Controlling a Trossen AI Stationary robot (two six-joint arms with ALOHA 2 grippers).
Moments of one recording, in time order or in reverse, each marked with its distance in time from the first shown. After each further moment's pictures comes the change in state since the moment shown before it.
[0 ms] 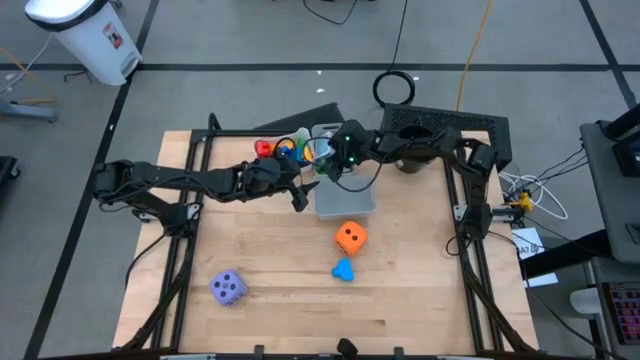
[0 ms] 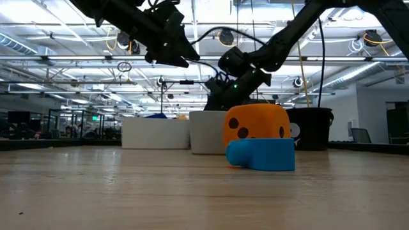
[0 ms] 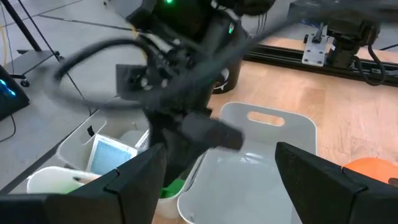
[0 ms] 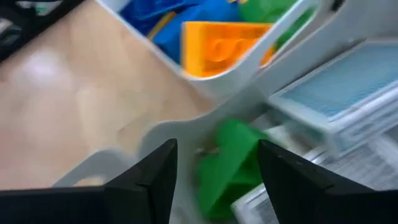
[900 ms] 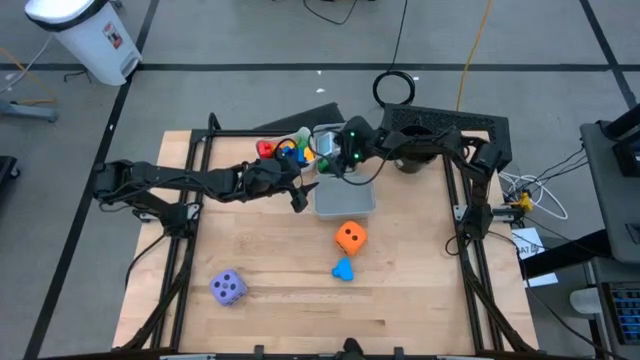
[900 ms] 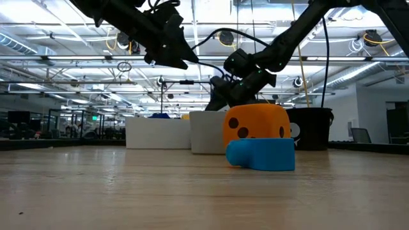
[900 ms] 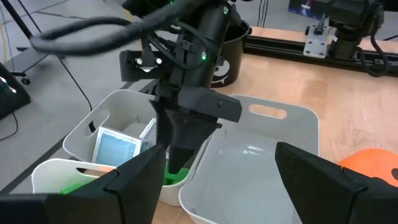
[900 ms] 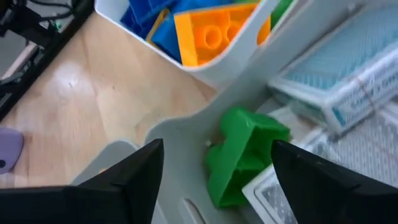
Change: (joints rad) left arm 0.000 0.000 0.000 -0.025 0.000 0.007; right arm -0.048 -0.030 -0.025 -0.021 -0.117 0.118
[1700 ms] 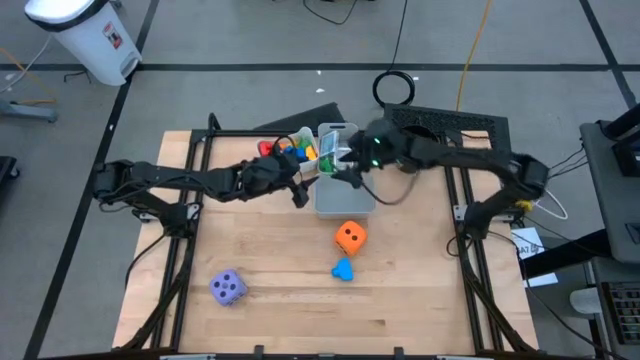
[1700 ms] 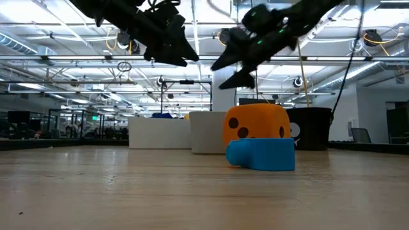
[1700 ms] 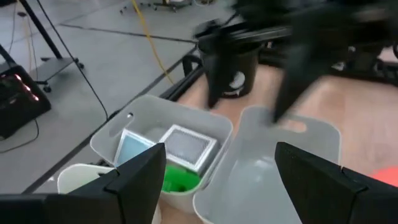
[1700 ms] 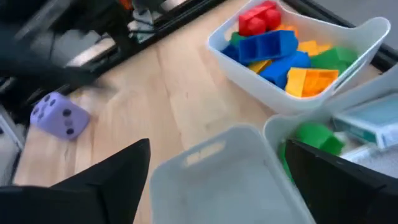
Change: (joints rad) left arm 0.004 0.000 0.000 0.044 -0.053 0.027; right arm 0.112 -0.388 -0.131 -0.078 0.072 -0.091
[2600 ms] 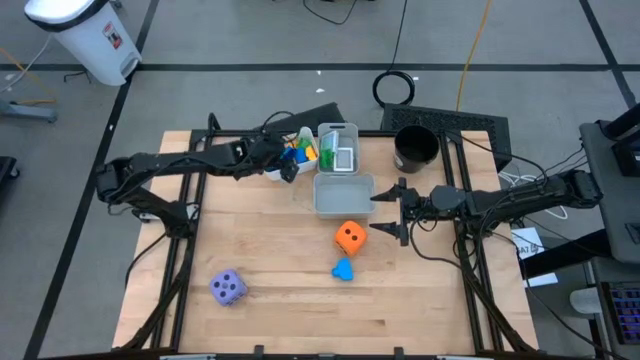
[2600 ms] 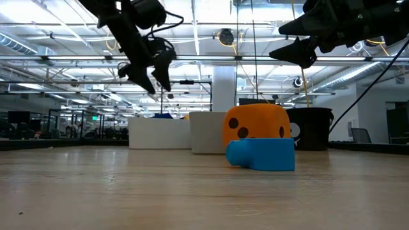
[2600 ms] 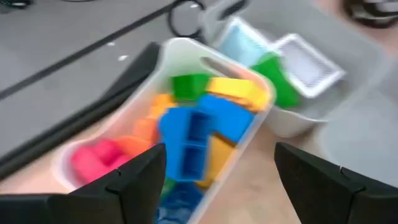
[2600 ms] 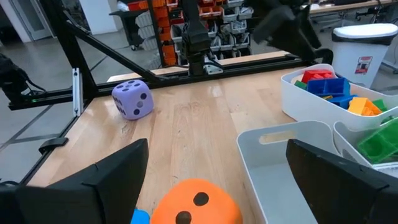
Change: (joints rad) left arm 0.231 0.031 0.133 -0.565 -0.014 -0.361; right arm 0.520 -0.647 -0.674 0.420 0.455 -0.087
